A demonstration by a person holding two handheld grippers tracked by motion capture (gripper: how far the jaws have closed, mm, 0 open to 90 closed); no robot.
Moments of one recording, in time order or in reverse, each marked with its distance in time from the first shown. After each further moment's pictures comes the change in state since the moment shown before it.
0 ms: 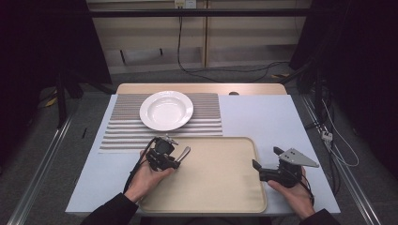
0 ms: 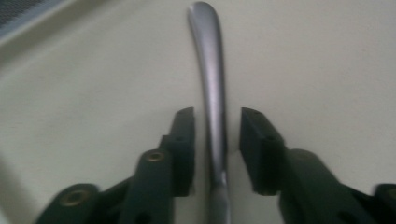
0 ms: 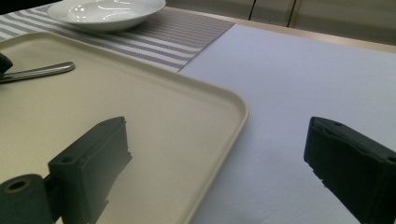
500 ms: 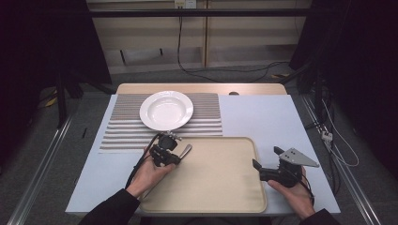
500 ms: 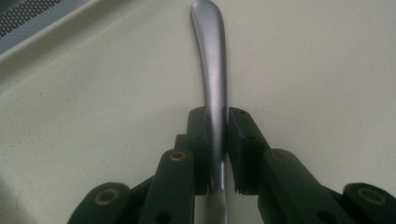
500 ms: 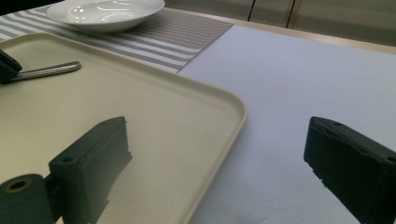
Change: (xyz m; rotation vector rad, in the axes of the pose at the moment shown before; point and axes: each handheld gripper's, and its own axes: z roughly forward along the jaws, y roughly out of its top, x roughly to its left) left arm -0.002 0.014 0.009 0.064 0.003 -0.019; right arm 0.000 0.000 0.000 -0.004 -0.002 -0.002
